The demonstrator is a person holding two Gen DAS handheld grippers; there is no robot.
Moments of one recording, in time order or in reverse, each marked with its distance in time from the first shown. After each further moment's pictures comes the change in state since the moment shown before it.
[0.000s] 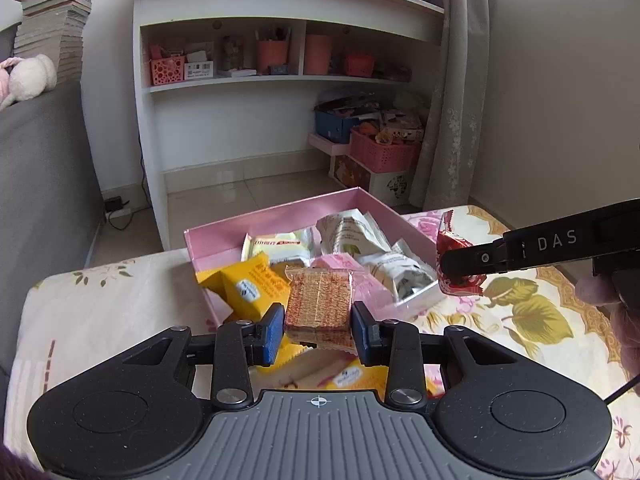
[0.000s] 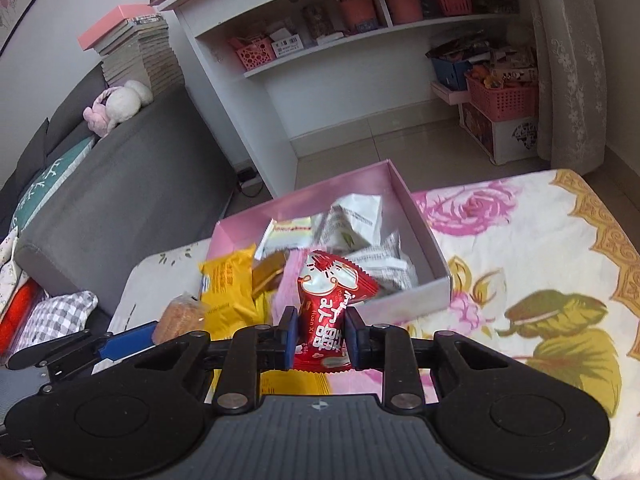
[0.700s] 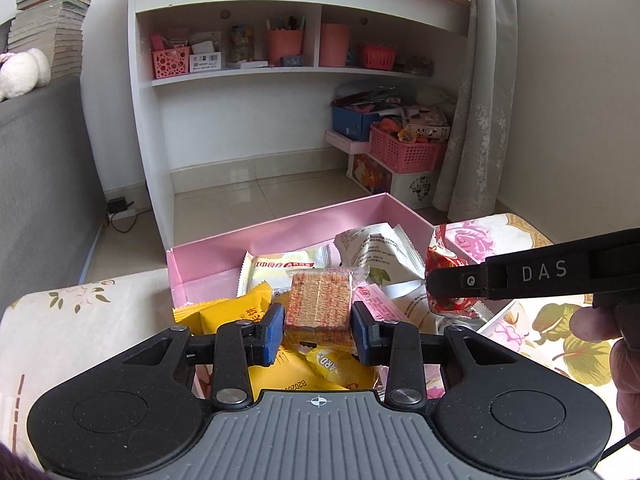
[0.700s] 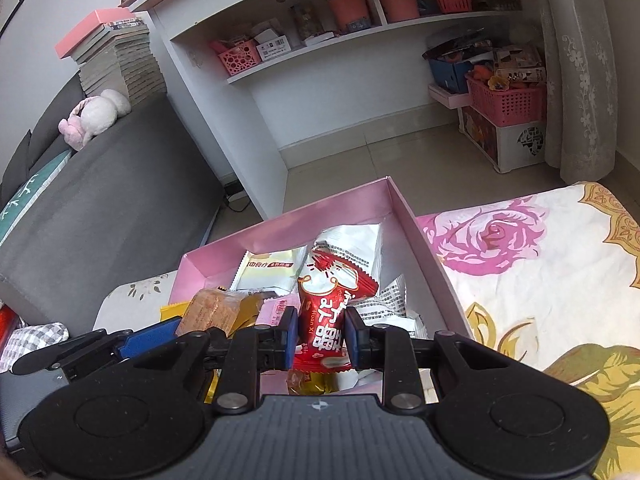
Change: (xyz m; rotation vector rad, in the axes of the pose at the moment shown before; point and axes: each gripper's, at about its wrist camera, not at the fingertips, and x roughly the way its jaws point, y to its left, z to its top) left arm 0.067 0.002 0.015 -0.013 0.006 0.053; right arm 0.061 -0.010 0.022 0.019 -0.017 -0.019
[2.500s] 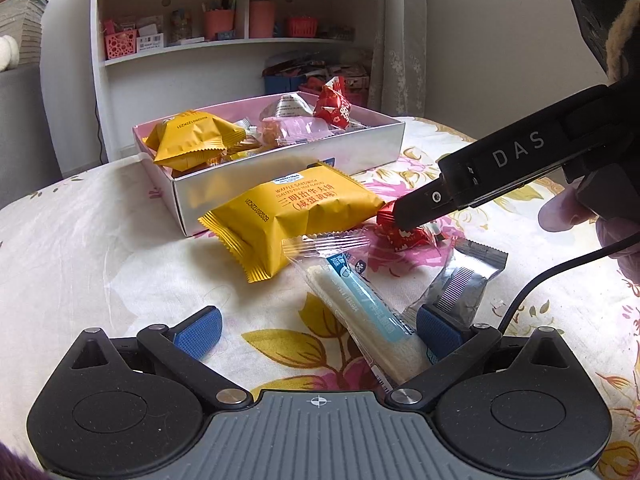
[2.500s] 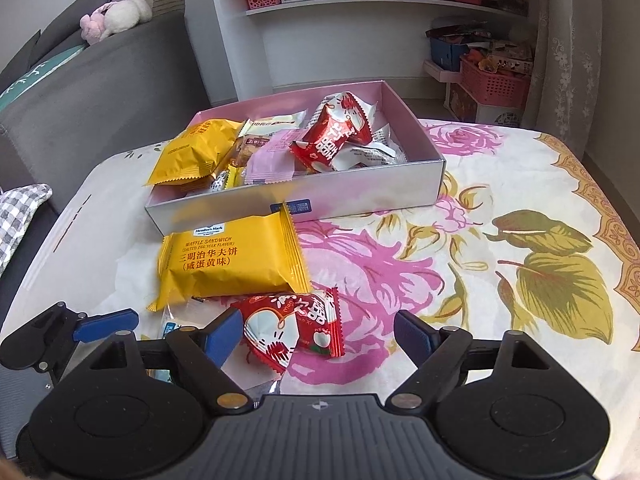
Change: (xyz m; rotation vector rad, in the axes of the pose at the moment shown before) left arm -0.074 -0.010 -0.154 0.126 0.024 -0.163; right arm -0.052 0.022 -0.114 -0.177 0.102 -0.142
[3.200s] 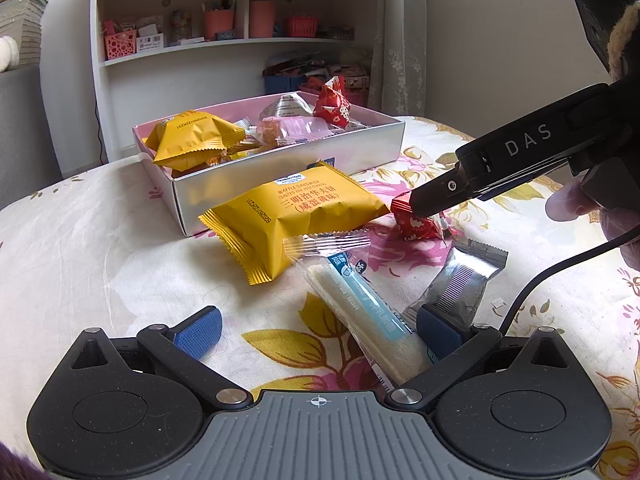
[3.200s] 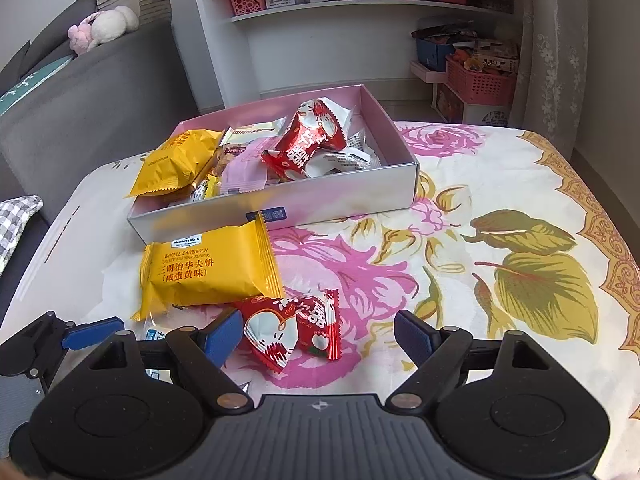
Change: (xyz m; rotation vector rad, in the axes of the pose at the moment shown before) left arm 0.000 0.000 0.000 0.000 0.000 0.000; right arm -0.004 -0.014 0.001 0.019 -0.009 -0.016
